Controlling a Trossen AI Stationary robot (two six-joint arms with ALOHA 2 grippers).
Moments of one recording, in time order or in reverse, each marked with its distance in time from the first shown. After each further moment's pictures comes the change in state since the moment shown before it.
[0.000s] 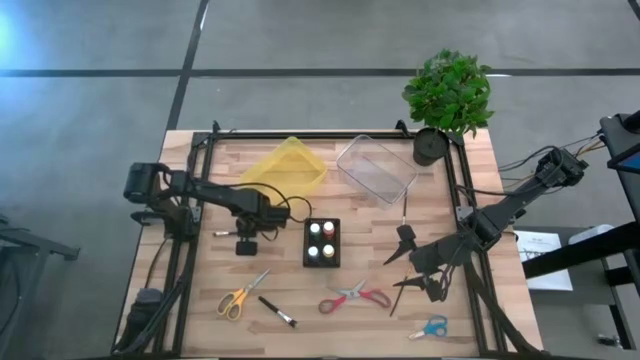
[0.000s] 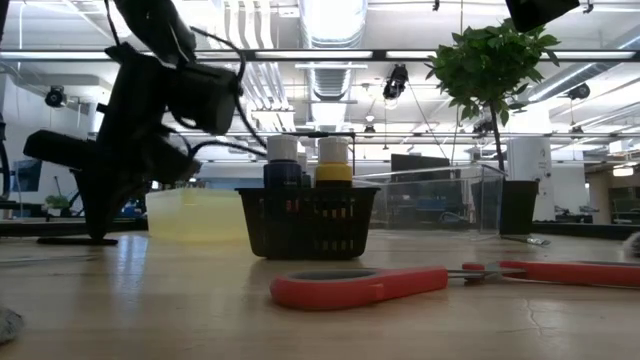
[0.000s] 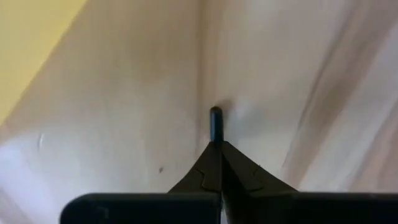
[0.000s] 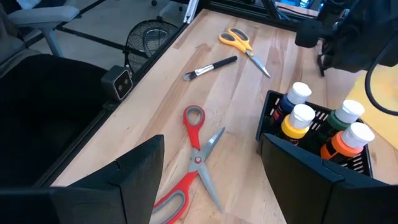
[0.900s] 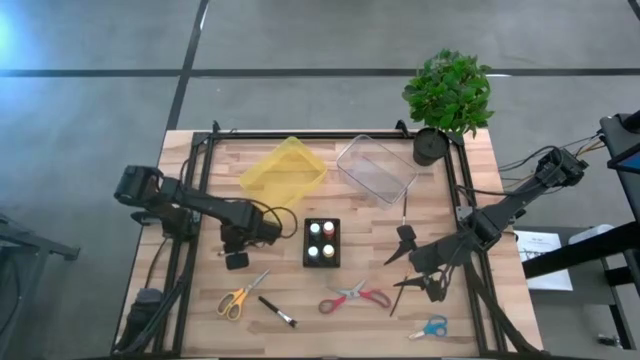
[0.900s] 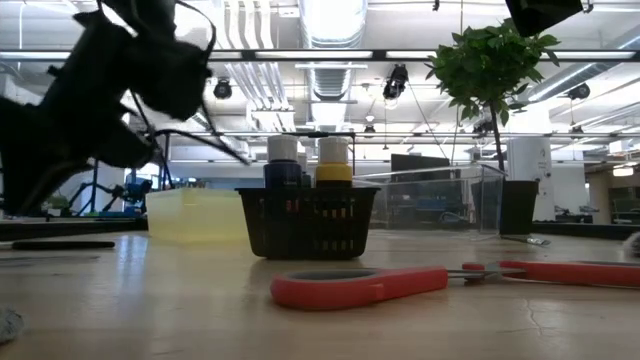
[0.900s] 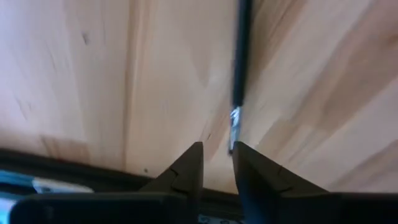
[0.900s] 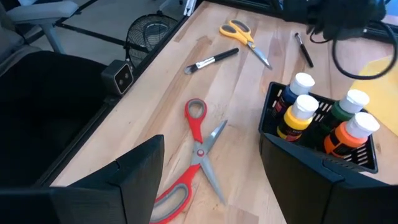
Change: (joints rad) left arm -0.162 -0.054 -0.016 -0.207 0.126 -0.392; right arm 0.000 0.000 0.000 -0.025 -0.006 0.026
